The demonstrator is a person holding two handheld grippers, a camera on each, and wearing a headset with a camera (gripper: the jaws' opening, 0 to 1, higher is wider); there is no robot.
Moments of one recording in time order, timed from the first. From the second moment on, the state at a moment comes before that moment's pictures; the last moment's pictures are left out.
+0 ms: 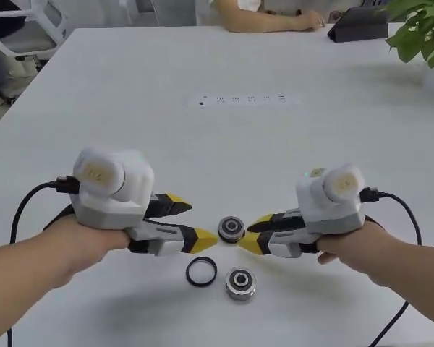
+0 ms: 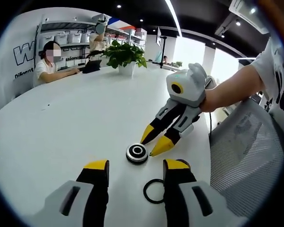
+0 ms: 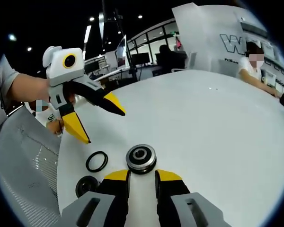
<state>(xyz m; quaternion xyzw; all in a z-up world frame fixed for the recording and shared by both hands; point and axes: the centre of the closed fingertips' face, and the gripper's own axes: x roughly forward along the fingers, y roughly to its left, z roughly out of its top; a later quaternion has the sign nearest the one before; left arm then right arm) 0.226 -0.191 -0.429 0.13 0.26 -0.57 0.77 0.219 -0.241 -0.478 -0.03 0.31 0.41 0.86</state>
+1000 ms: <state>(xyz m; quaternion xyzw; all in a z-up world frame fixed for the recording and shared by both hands) 0.223 -0.223 -0.452 0.15 0.28 -0.59 0.74 0.220 -0.239 -0.479 -0.06 0.30 0.42 0.86</state>
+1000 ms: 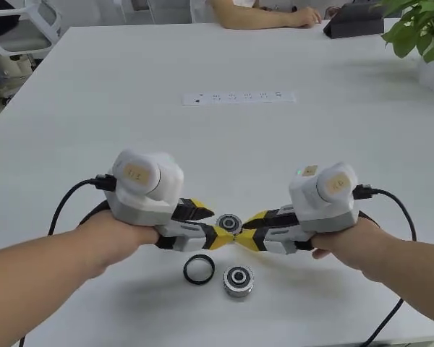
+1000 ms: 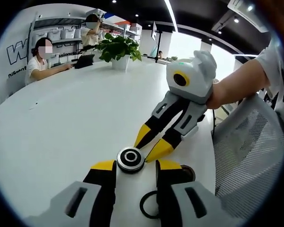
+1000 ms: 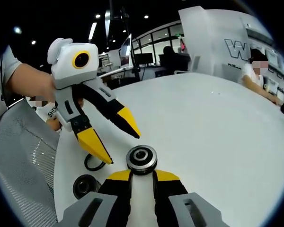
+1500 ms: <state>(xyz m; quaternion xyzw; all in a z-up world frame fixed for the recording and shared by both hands) 0.221 -0.234 -0.459 0.16 0.28 -0.59 0.74 0.218 -0.238 -0.480 -0.06 0.30 0.42 0.85</state>
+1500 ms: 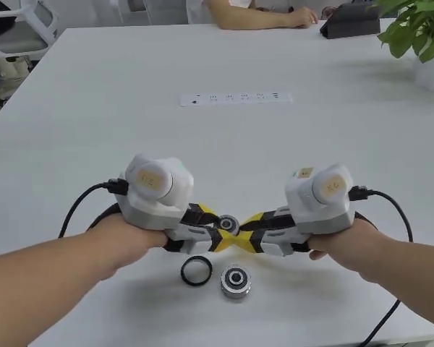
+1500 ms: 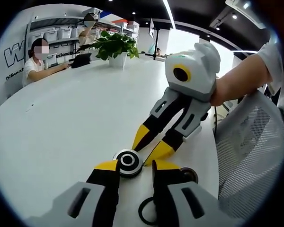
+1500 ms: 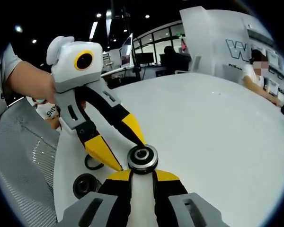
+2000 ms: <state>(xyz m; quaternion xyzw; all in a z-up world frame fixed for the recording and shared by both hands) 0.232 -0.233 -0.460 0.17 0.27 -0.58 0.75 0.219 -0.238 -0.480 -0.06 0.30 0.42 0.86</state>
